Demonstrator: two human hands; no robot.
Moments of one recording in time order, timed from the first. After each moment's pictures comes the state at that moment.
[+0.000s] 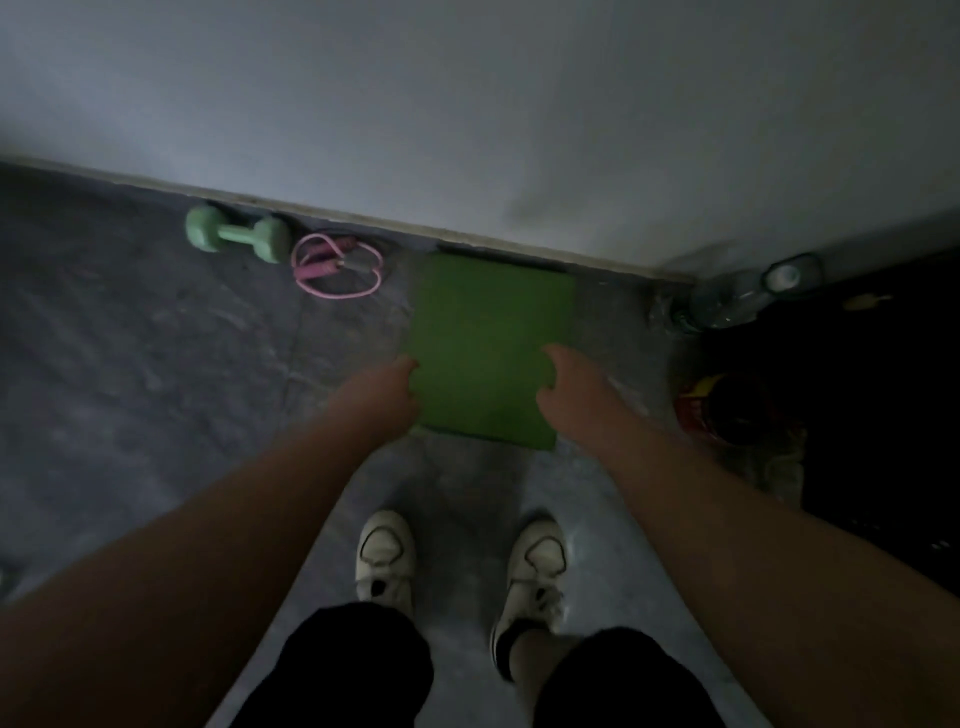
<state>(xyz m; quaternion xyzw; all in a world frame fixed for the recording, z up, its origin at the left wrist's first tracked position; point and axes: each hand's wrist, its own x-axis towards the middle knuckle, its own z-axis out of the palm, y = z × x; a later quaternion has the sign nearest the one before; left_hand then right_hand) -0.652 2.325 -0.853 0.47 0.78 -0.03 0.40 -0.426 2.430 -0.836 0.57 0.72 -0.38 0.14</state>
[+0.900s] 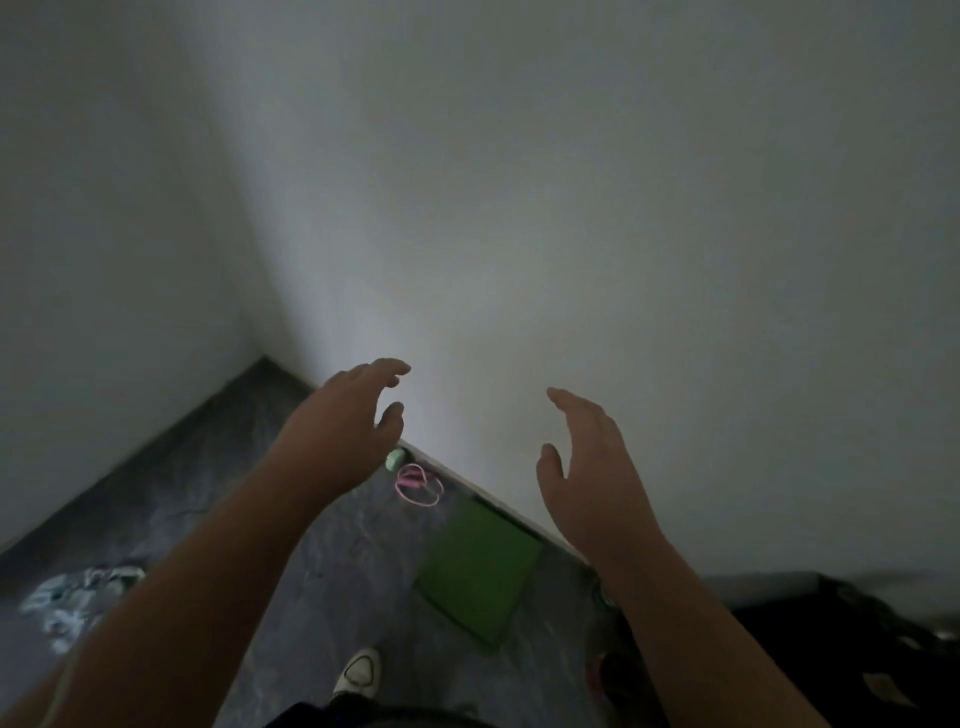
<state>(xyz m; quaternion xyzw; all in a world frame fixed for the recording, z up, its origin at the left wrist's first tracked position) -0.628 2.188 -0.128 0.41 0.86 0.30 0.06 -0.421 2.348 -0.136 0.30 0.90 -0.25 -0.20</state>
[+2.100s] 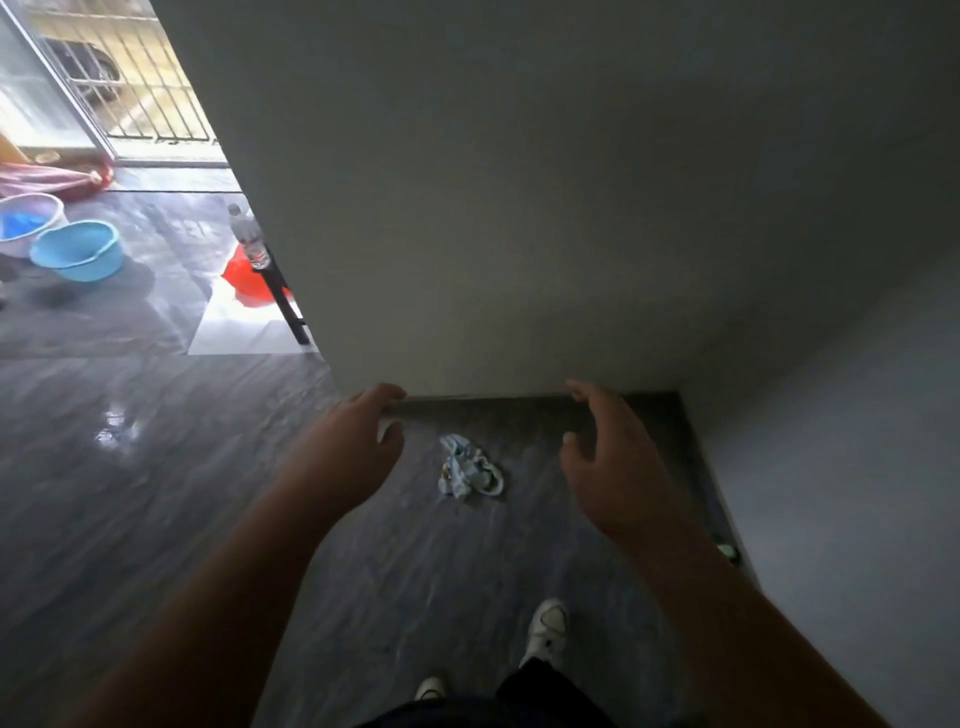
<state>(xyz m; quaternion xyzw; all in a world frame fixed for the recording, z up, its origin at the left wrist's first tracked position) -0.822 1.541 -0.168 -0.09 0.96 0.27 -0.01 -0.855 1.807 -0.160 -0.10 0.93 -0.36 -0.04</state>
